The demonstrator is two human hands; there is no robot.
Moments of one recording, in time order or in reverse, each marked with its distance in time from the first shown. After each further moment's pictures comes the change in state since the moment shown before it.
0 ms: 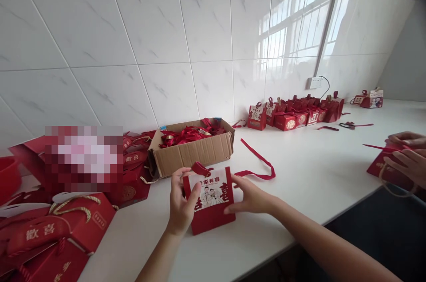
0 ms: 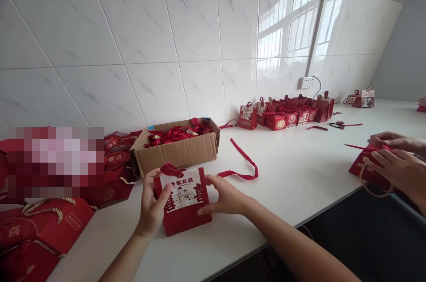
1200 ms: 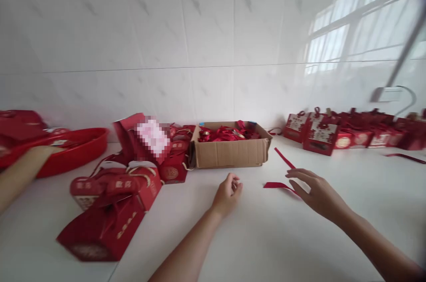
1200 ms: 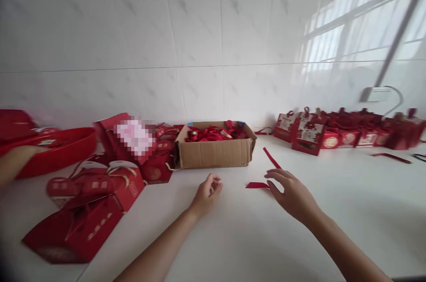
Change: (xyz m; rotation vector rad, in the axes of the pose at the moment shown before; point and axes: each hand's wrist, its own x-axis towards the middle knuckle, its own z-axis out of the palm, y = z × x) left_hand 0.002 -0.056 0.009 0.372 -0.178 -0.136; right_hand -0.023 0.035 -0.066 -0.805 0.255 0.160
